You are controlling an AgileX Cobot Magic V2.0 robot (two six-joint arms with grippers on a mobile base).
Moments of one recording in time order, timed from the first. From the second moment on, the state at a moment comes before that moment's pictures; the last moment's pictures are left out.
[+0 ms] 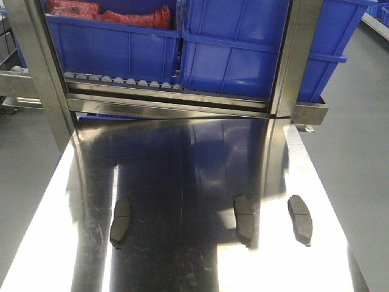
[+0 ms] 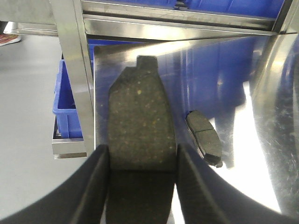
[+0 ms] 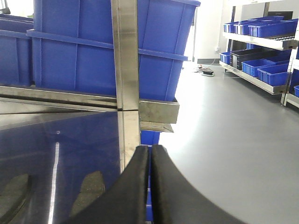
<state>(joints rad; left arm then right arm) -0.14 0.31 -0.34 -0.05 0.51 0.00 -0.06 -0.01 0.03 -0.12 0.09 0.10</state>
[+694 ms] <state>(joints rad) -0.14 0.31 -0.34 -0.05 0.51 0.00 -0.06 0.39 -0.33 -0.10 0.22 0.14</state>
